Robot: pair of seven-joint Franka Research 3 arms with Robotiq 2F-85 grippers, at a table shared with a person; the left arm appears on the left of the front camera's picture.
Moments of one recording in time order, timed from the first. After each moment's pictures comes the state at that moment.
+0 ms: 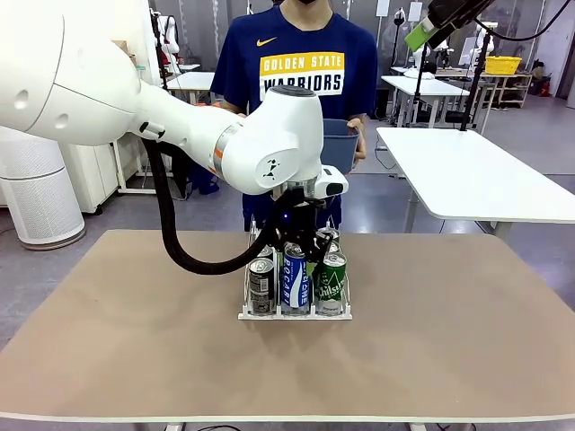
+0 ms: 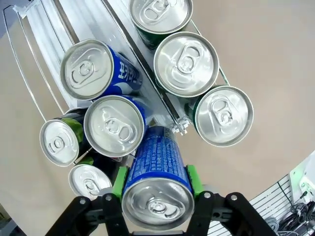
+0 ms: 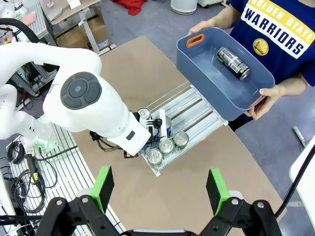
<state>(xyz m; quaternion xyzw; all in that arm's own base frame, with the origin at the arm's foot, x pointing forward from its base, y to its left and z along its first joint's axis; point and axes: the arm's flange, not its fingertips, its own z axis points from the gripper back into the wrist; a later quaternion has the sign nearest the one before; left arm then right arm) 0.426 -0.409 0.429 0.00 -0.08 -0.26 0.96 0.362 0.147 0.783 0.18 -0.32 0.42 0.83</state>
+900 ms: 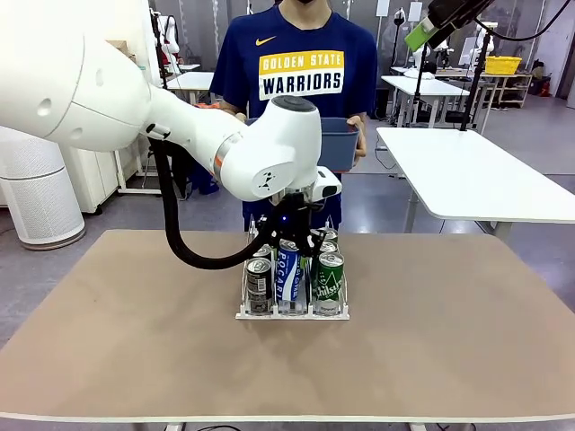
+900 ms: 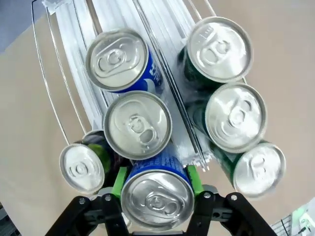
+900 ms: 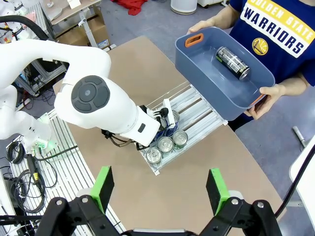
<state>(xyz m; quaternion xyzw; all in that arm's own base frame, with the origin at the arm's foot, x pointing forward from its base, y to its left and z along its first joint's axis) 0.455 -0.400 0.409 0.03 -0.12 -0.19 0.97 0.362 0.147 0.783 0.18 -0.32 0.42 0.83</state>
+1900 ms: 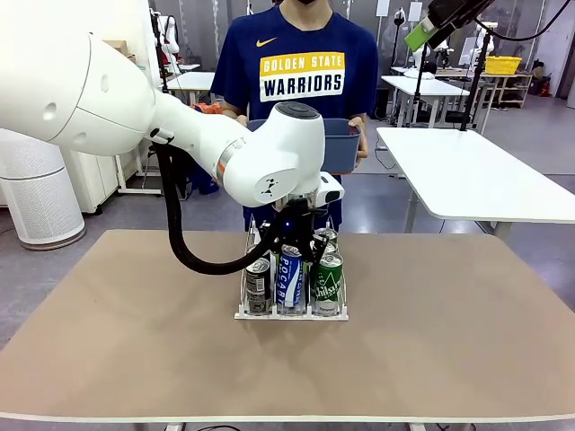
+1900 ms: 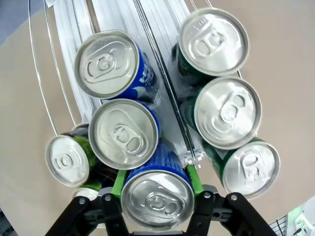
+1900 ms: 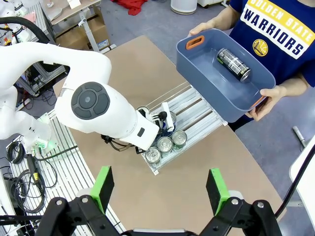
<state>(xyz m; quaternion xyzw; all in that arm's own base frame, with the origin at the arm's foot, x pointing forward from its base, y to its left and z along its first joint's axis) 0.442 -0.408 0.405 0.02 -0.11 -0.18 0.98 0.362 0.147 0.783 0.18 -0.32 0.42 0.83</state>
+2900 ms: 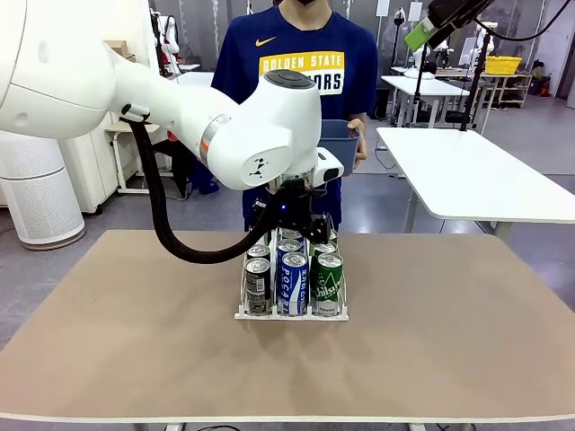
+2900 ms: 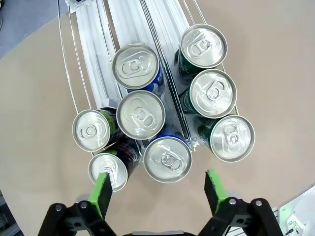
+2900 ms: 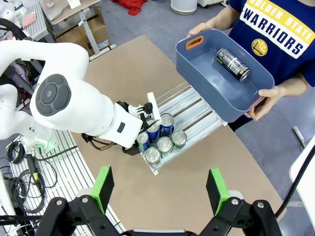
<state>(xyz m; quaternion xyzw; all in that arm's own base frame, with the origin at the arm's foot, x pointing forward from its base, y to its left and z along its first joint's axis) 0.413 -0.398 0.456 0.02 -0.15 -0.16 0.98 0.362 0.147 0.783 0.18 -0.32 0.42 0.83</state>
